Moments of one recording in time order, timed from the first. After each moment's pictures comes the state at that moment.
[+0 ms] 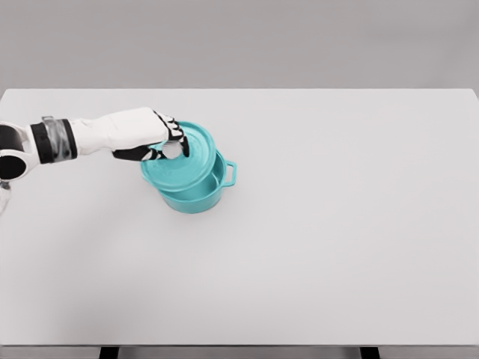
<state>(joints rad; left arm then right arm) -0.65 0.63 -0.53 -1.43 -0.37 -0.61 -0.61 0.01 0.00 -0.30 0.05 0.25 -0.01 0.09</state>
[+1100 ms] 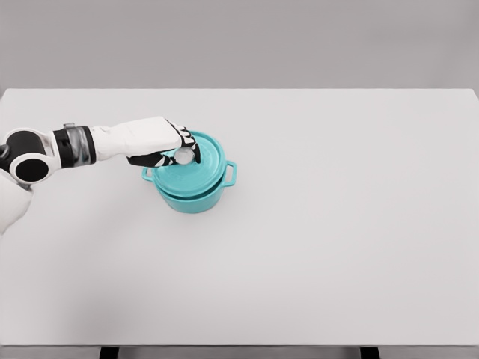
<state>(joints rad) -0.65 0.57 -0.56 -1.36 -0.41 -0.61 -0.61 0.01 0.00 -0.30 0.05 0.25 -0.01 0.09</state>
